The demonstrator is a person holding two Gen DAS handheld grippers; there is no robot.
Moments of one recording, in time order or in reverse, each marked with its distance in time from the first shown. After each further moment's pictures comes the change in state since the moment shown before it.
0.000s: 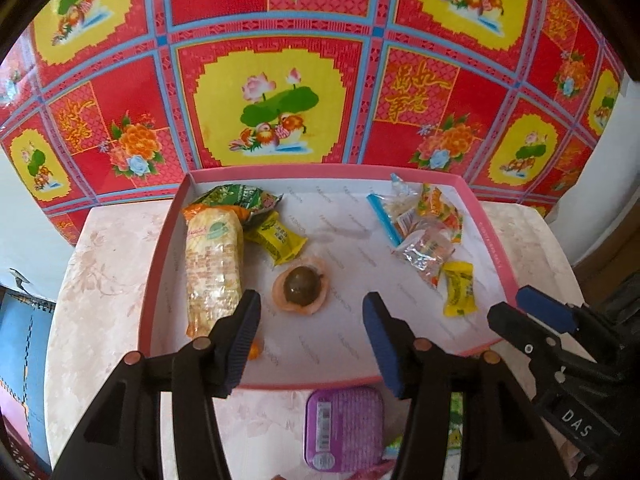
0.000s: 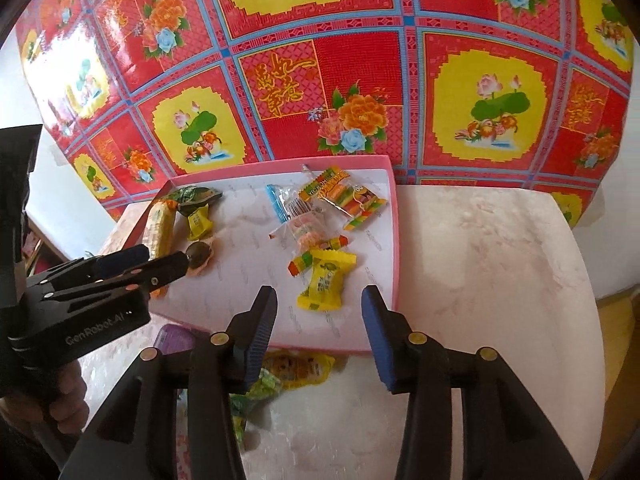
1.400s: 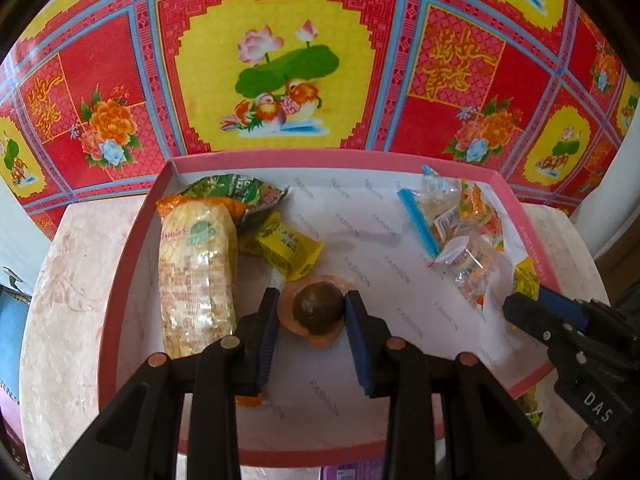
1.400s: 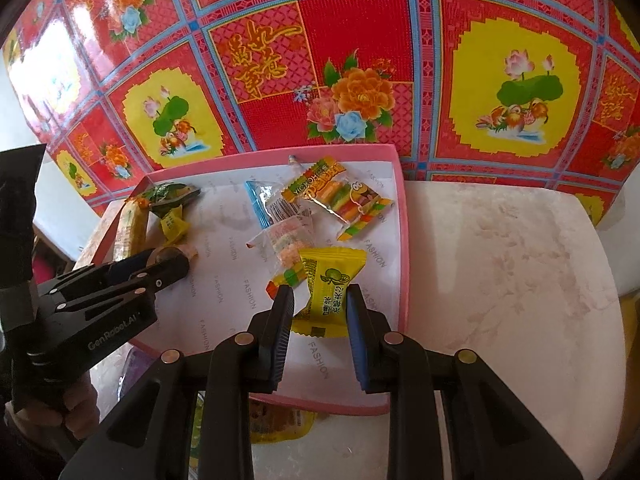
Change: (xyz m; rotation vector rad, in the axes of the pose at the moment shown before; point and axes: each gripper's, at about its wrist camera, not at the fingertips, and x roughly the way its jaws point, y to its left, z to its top) left arm 0.063 0.002 0.010 -0.009 0.019 0.018; right arm 0.048 -0.007 0.015 -0.006 0.045 0.010
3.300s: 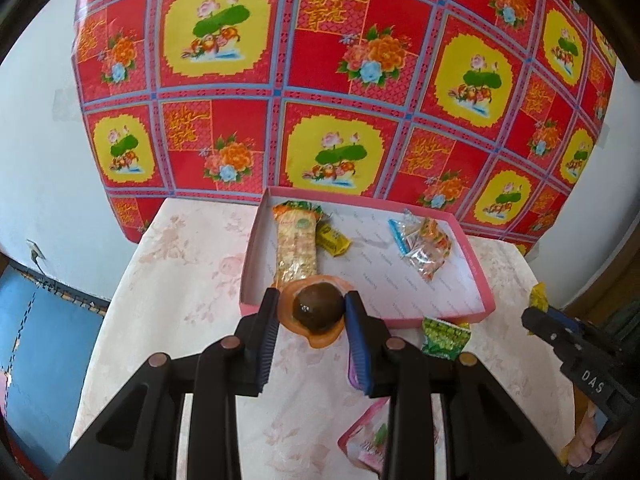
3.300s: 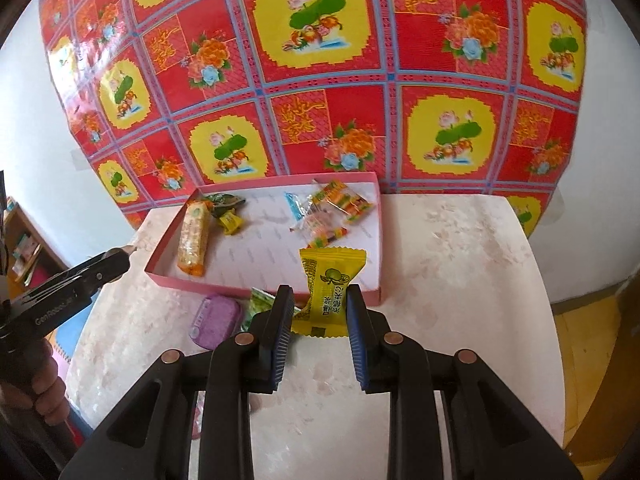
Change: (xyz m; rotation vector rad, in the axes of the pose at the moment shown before) left arm -0.154 0.045 -0.046 -0.108 -0.160 -0.015; right arm -0.119 0.027 -0.040 -0.007 -0.108 -0.036
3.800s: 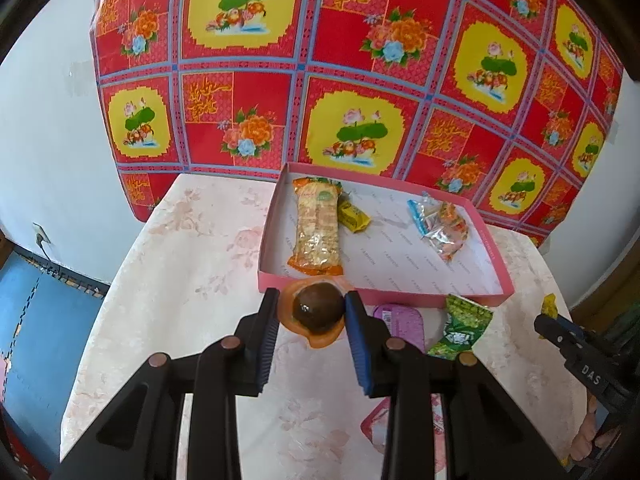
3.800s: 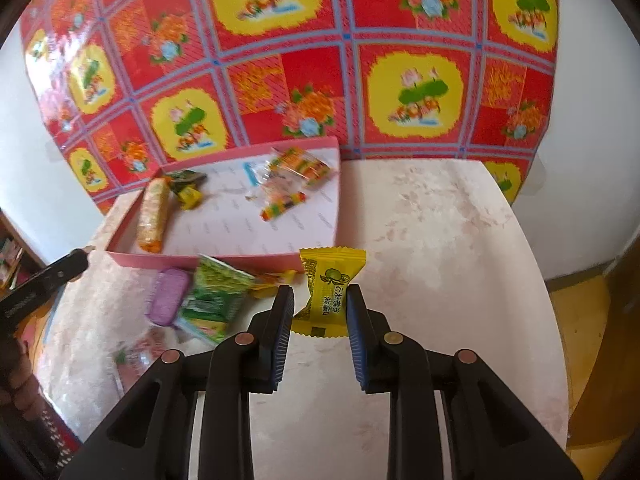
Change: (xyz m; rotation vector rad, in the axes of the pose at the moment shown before) left arm 0.005 0.014 -0.025 -0.030 0.012 0.028; right arm 0.008 -0.024 -0.029 0.039 0.024 -0.066
